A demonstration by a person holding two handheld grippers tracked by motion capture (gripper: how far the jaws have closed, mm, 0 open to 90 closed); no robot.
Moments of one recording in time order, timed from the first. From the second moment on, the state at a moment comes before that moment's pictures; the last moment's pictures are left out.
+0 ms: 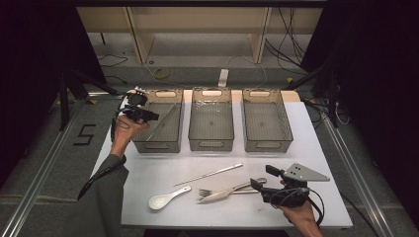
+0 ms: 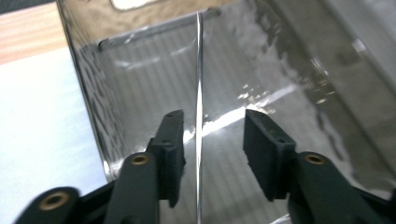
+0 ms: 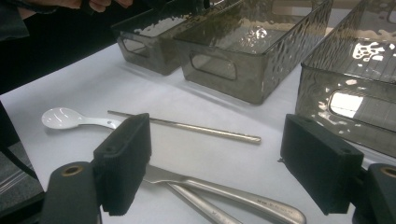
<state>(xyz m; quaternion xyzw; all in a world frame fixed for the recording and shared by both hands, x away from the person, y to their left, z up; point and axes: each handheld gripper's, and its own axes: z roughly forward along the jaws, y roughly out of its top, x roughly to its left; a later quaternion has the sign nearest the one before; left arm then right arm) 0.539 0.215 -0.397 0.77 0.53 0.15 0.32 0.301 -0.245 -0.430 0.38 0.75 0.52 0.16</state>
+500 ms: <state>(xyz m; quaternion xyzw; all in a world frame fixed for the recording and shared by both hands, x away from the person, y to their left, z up) 0.477 0.183 -0.360 0.79 0.45 0.10 0.40 0.300 -0.243 -0.429 0.38 0.75 0.52 0.16</state>
